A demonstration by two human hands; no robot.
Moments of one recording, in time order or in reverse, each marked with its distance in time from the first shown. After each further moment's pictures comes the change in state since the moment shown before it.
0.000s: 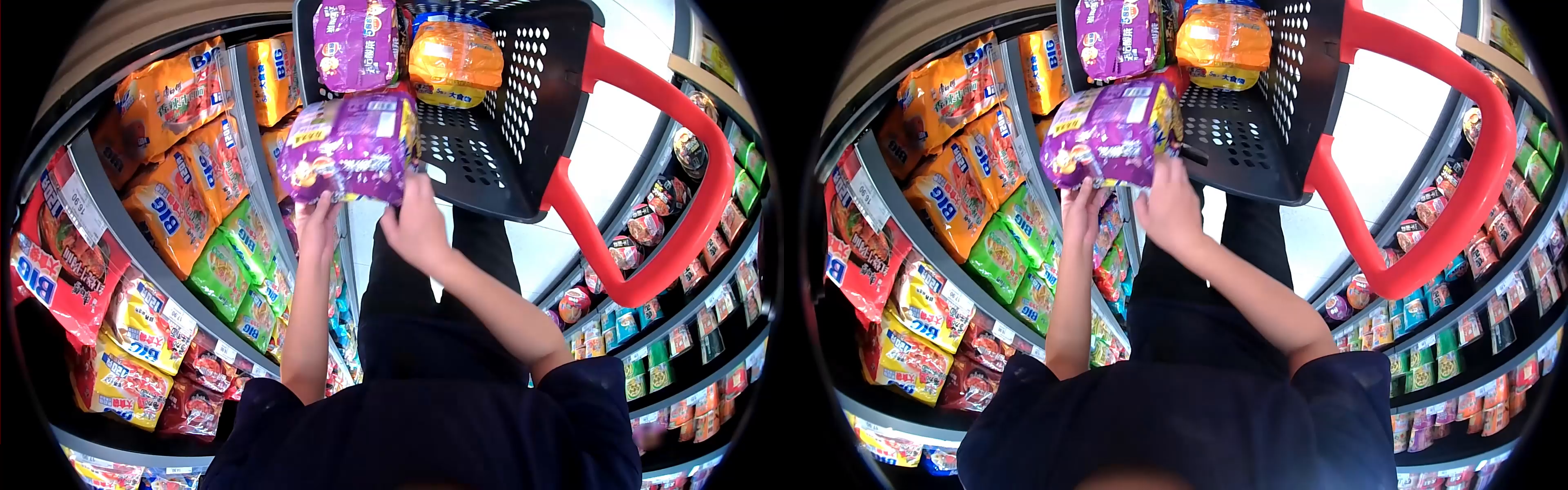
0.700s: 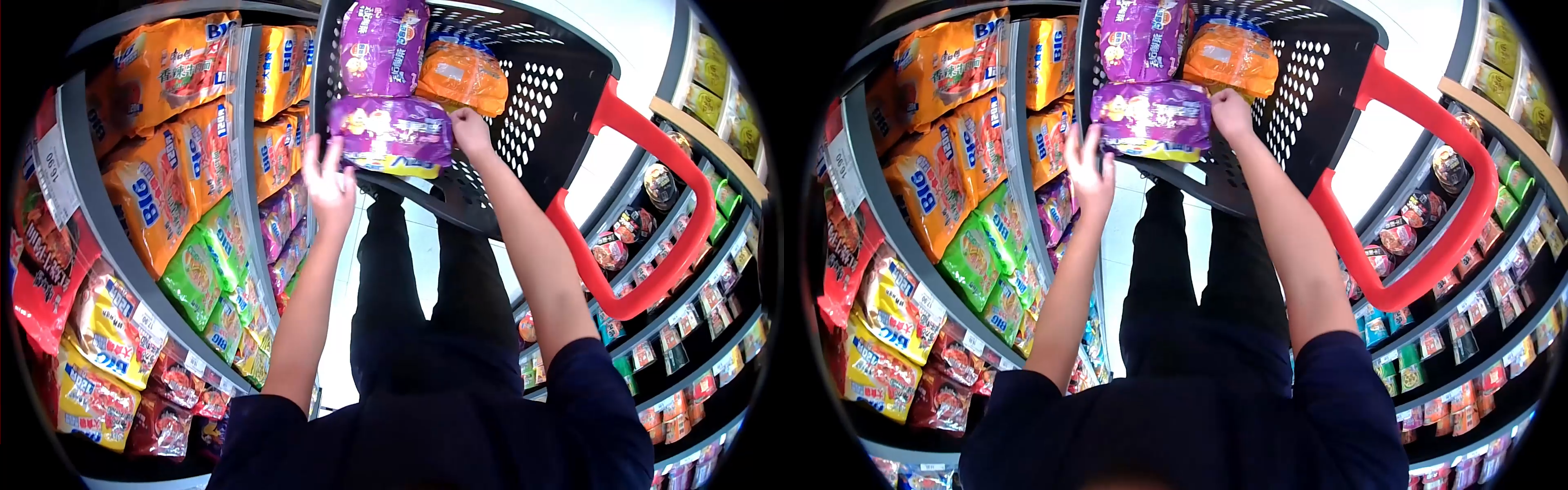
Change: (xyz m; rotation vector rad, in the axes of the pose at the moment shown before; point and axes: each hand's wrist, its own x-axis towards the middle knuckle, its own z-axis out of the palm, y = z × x) left_hand 0.045 -0.006 0.049 1.117 0.057 0.988; right_hand 0.190 0.131 -0.028 -0.077 0.032 0.366
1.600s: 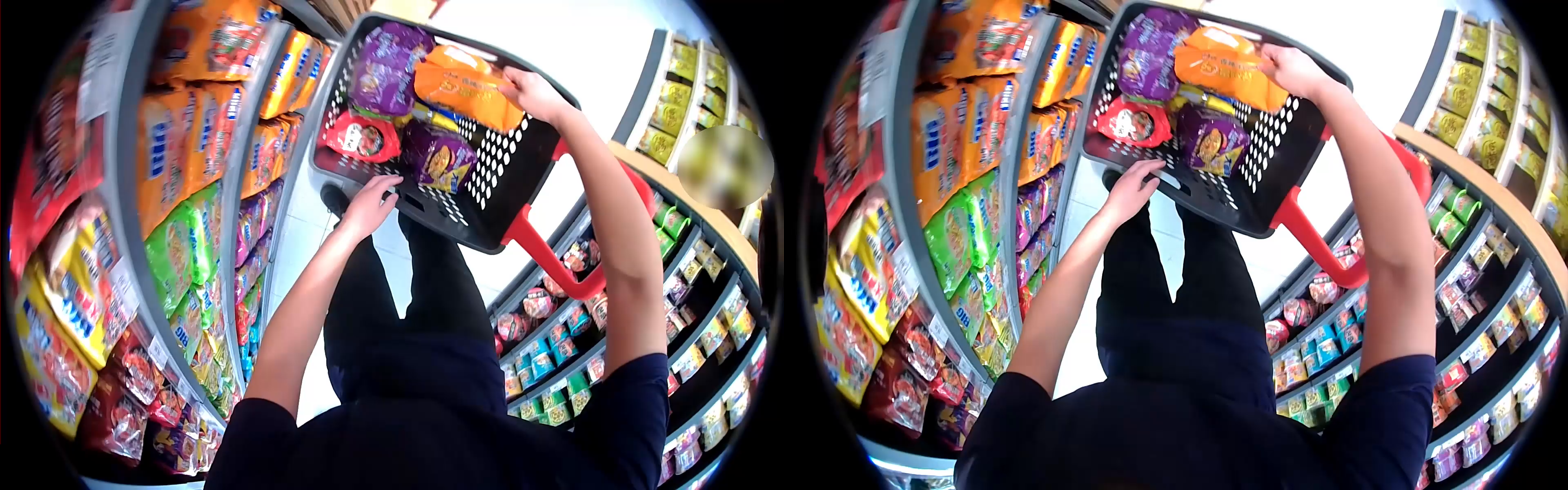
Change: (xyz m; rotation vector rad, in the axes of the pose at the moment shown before) left_hand -0.027 0.030 0.019 -0.547 -0.586 -0.128; right_hand -0.015 -0.190 -0.190 -0.909 -0.262 -0.640
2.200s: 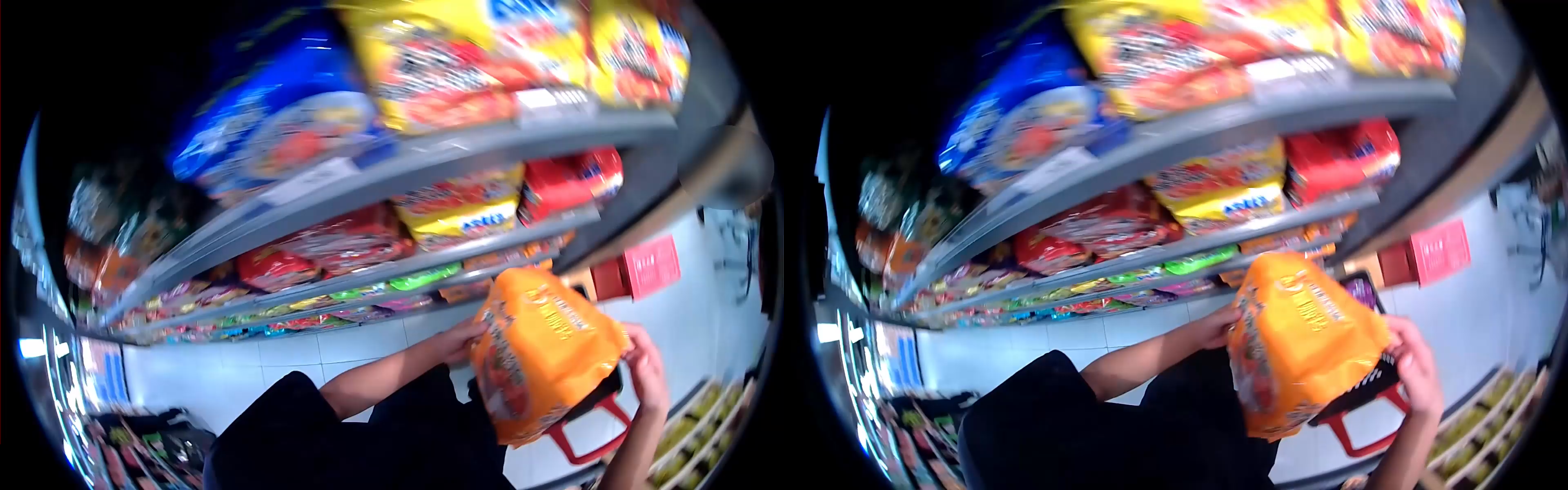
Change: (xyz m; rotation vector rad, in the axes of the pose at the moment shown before) left_hand -0.280 0.130 -0.157 -1.510 0.105 0.464; right_hand -0.261 -0.412 -0.151 0.721 -0.292 -0.609
